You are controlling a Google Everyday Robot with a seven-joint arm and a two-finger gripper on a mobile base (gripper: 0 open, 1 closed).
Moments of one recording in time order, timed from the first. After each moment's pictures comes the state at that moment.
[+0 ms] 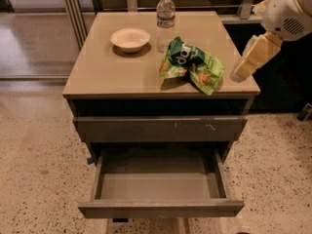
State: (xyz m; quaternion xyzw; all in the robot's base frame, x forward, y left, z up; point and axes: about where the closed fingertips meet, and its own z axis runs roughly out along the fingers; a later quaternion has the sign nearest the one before) arm 0.559 -0.204 0.984 -0.54 0.78 -0.02 0.31
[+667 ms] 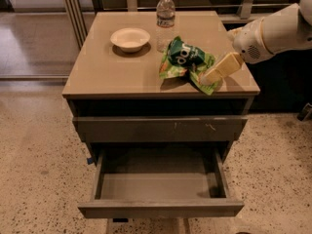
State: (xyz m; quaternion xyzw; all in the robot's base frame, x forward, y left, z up) arm 0.629 -0.170 0.911 -0.48 0.77 0.12 0.40
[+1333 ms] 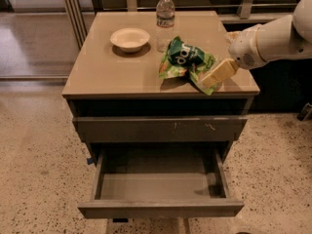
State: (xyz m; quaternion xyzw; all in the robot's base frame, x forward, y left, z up) arm 0.636 -0.164 0.898 -0.49 0.75 0.11 0.43
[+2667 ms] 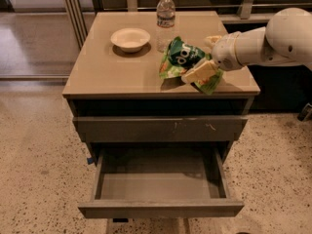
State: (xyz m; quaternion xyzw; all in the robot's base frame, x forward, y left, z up) arm 0.684 -0.130 0.872 -0.50 0.72 0.12 0.47
